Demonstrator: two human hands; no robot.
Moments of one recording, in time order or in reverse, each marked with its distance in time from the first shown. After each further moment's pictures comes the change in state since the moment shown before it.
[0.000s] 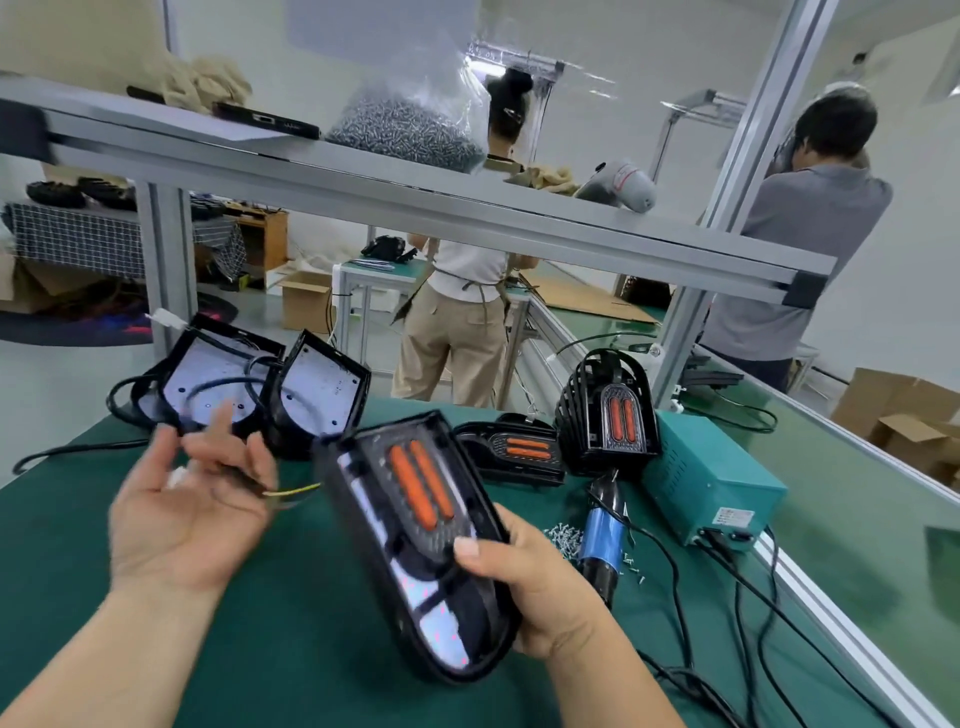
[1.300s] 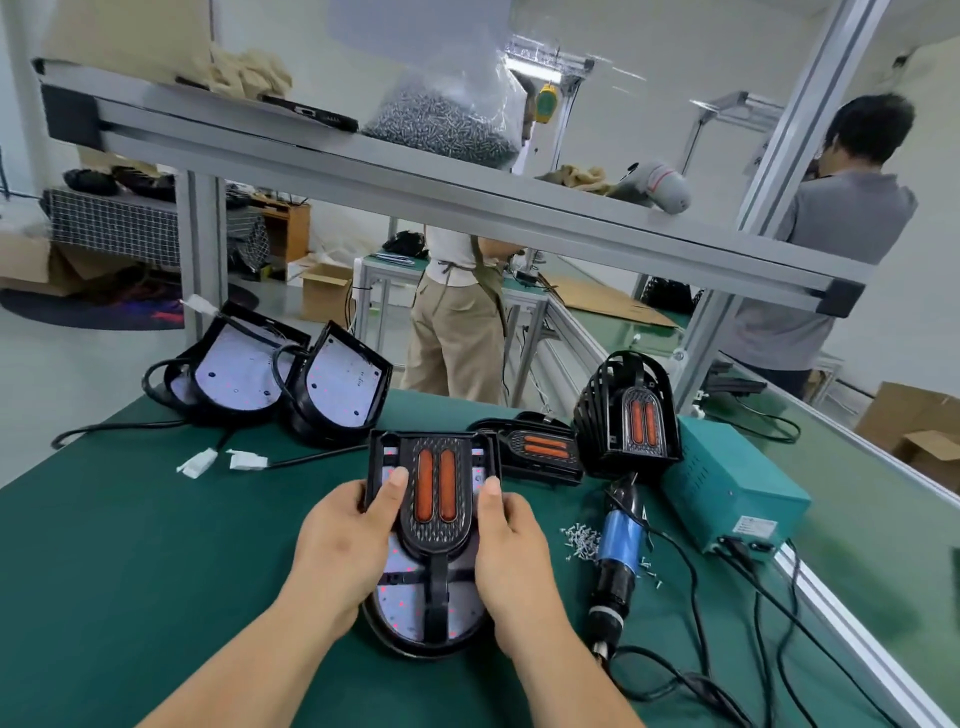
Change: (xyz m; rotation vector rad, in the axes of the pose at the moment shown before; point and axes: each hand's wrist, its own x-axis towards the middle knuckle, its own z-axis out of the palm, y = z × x) left_hand -0.018 -0.092 -0.011 1.621 0.280 0.256; right_hand 0.028 0.023 0.019 -0.628 0.751 -0.085
